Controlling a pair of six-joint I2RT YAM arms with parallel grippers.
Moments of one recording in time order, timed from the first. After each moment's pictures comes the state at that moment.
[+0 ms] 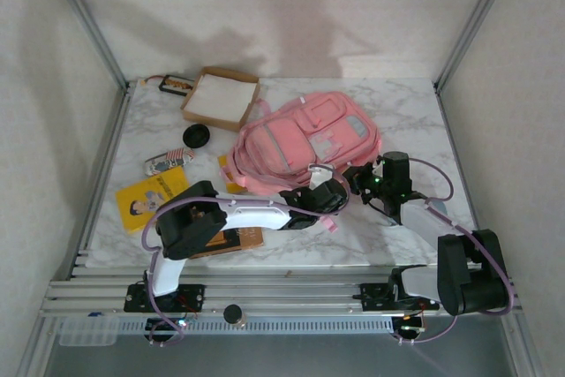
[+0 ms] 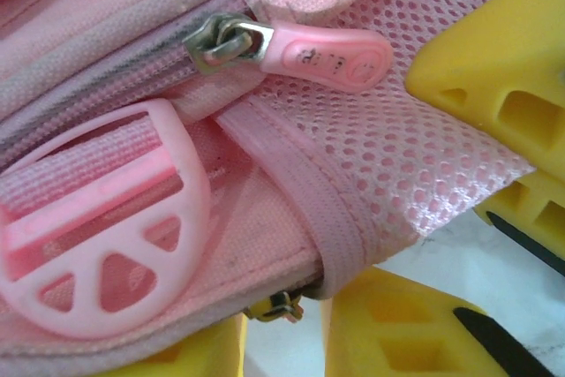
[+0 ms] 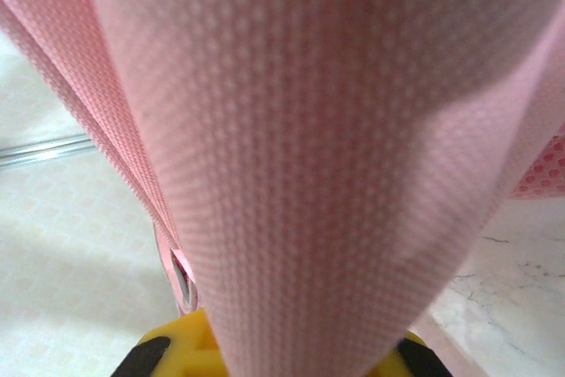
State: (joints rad) left arm -1.10 2.00 1.28 -0.07 -0.45 -0.81; right arm 0.18 1.26 0.49 0.14 -0.55 1.21
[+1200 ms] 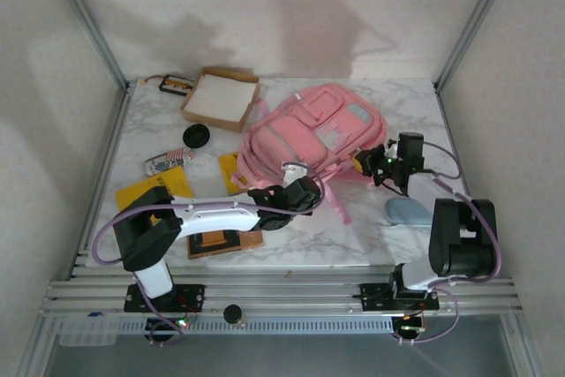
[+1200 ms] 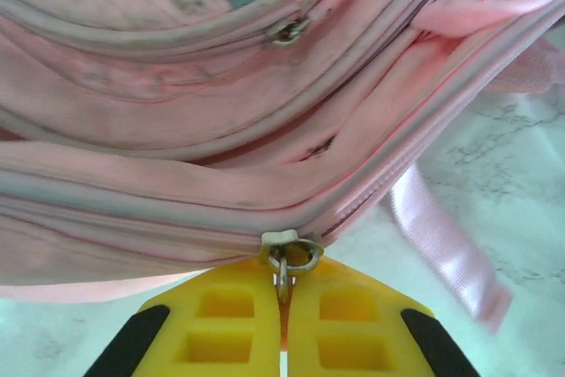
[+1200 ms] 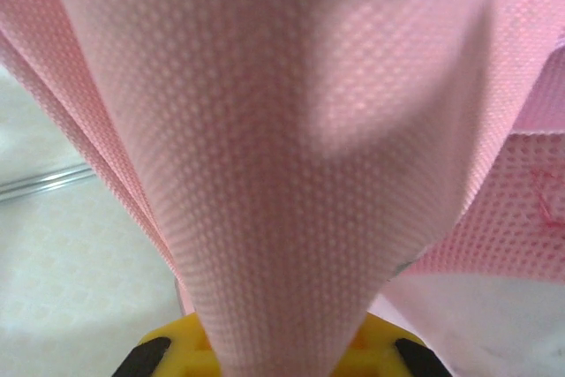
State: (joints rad) left arm -1.05 1.73 1.08 -0.21 -0.44 -0.78; right arm 0.00 1.50 0.74 0.01 -0.67 1.08
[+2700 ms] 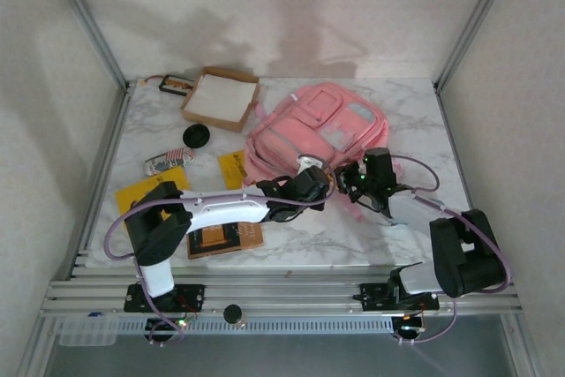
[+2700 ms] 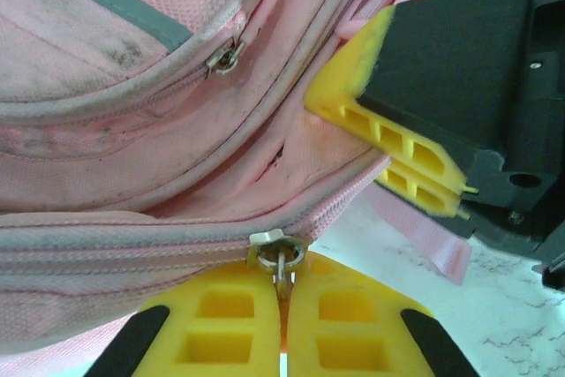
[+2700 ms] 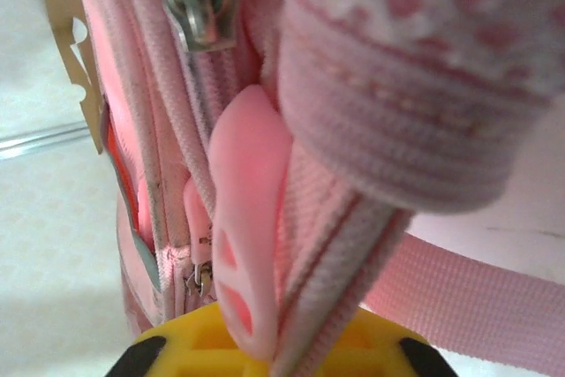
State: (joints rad) left arm -1.04 1.80 1.21 -0.21 -0.29 -0.71; right arm 0.30 1.38 0.57 0.12 -0.45 1.26
